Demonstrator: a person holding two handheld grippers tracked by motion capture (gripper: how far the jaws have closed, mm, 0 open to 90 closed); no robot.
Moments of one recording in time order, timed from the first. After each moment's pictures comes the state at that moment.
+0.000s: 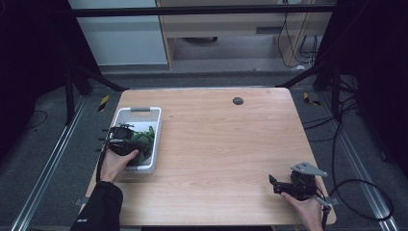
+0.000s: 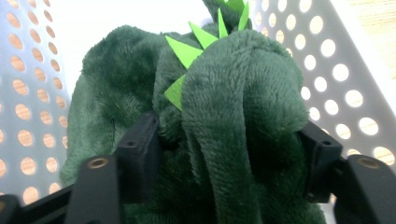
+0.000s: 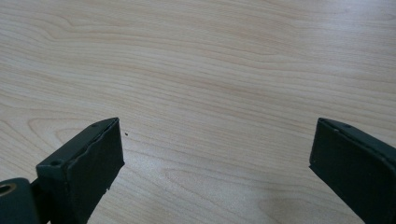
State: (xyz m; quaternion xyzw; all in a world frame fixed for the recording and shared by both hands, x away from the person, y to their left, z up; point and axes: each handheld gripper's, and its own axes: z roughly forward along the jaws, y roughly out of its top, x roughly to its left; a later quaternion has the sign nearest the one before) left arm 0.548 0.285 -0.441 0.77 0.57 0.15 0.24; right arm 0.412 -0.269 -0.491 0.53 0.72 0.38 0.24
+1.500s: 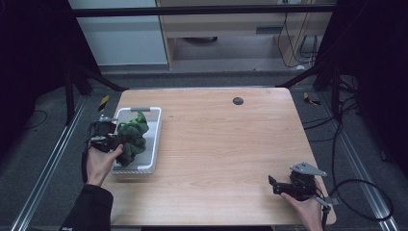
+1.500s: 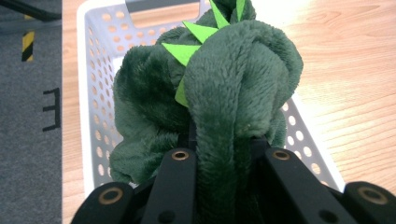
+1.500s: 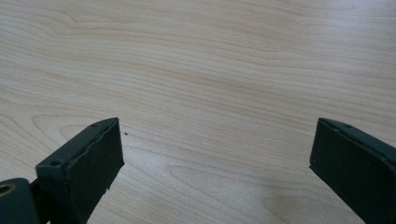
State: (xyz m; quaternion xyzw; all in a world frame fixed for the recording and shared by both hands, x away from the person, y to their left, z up) left arm 0.514 0.302 -0.377 0.75 0.56 0.20 0.30; right arm 0.412 -0.268 -0.491 0.53 0.72 0.38 0.24
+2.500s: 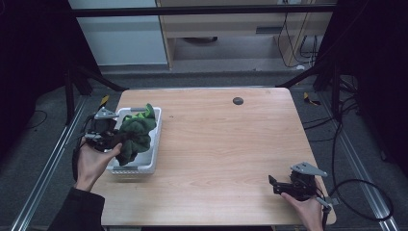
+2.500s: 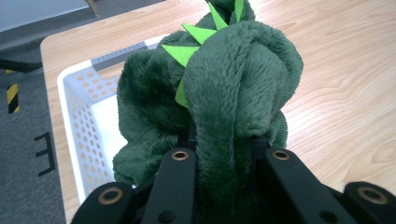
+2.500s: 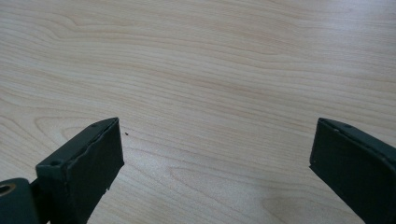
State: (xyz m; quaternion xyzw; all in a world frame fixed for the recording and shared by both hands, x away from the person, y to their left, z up) left arm 0.481 0.277 -0.316 0.79 0.47 0.21 0.33; right arm 0.410 -0.268 -0.489 0.53 0.72 0.38 0.24
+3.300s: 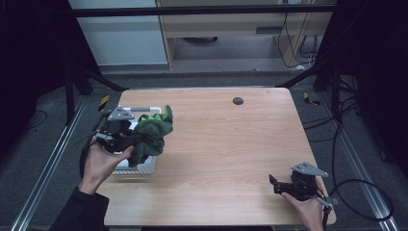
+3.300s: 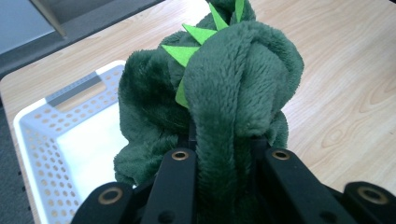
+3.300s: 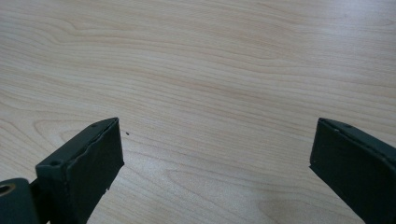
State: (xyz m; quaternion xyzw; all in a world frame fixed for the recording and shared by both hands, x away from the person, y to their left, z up) left arm 0.465 0.233 -0.293 0.83 0.40 0.20 0.34; right arm 0.410 -0.270 -0.488 0.53 0.72 0.38 0.25
